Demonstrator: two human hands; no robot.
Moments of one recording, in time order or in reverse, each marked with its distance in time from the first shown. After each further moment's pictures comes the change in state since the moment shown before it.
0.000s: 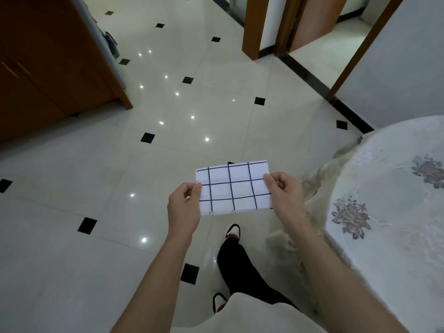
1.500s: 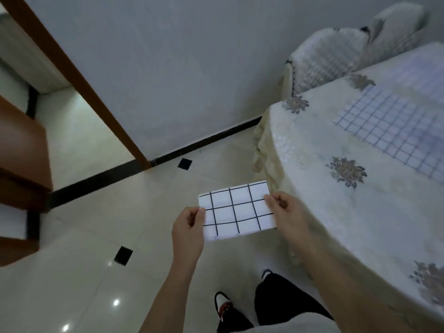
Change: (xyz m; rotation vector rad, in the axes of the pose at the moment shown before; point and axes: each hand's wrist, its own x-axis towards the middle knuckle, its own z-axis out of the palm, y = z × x) left_hand 0.433 0.313 0.638 0.421 -1.322 0.430; right_hand 0.517 -0.031 -0.179 0.371 1.263 0.418
